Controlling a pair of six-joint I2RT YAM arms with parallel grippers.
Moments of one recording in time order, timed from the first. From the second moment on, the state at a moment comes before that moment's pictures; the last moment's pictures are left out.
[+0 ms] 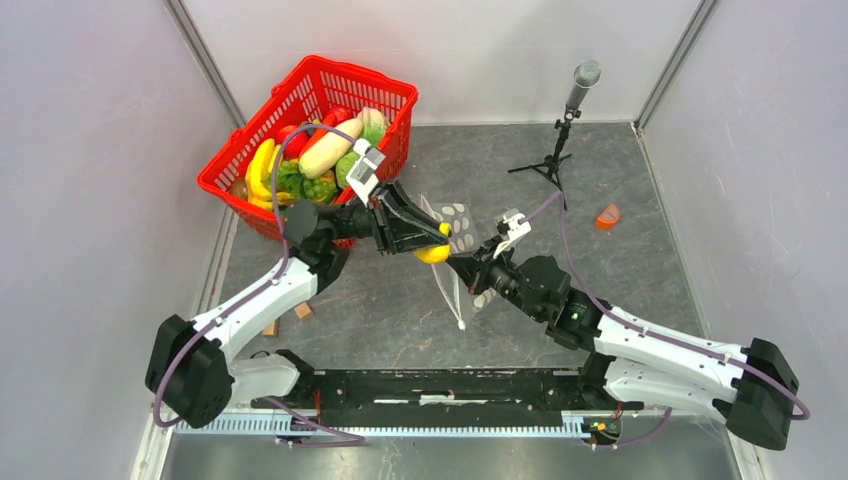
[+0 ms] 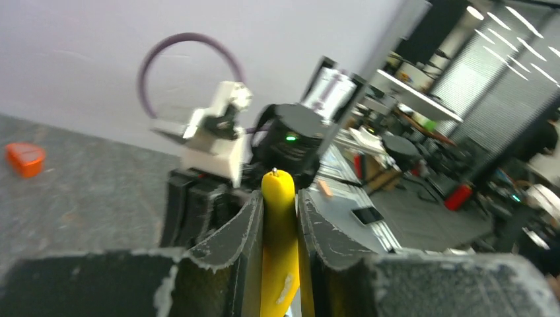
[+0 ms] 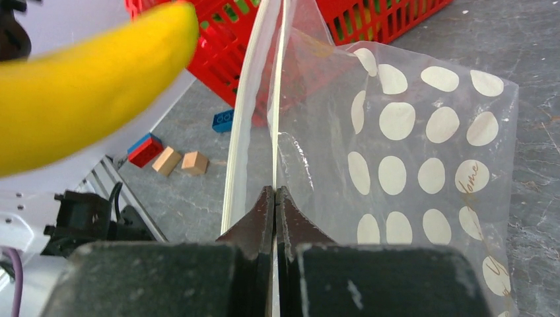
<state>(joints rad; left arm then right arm) -0.58 1.19 0.81 0.93 0.96 -0.93 1.01 0.94 0.56 0.29 0.24 0.47</state>
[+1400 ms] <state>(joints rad) -0.75 1.37 0.89 1.05 1.17 -1.01 0.99 0.82 0.59 0.21 0.10 0.42</state>
